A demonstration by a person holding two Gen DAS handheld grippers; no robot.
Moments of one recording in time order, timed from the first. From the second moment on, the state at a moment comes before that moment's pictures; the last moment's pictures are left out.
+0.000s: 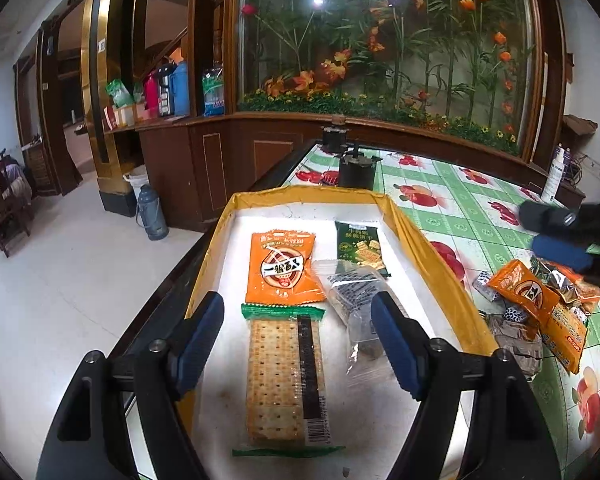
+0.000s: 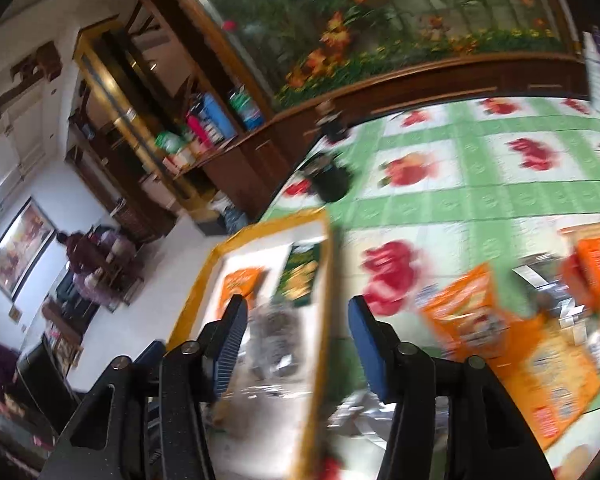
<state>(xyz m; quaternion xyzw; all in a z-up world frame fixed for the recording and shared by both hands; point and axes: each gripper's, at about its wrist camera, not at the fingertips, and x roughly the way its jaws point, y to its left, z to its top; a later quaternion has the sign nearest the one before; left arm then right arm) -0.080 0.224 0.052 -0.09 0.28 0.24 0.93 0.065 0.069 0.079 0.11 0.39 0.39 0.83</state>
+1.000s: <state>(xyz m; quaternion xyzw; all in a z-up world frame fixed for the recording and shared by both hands) -0.011 0.079 0.057 -0.12 0.38 0.03 0.92 0.164 -0.102 0.043 0.09 0.46 0.16 0.87</state>
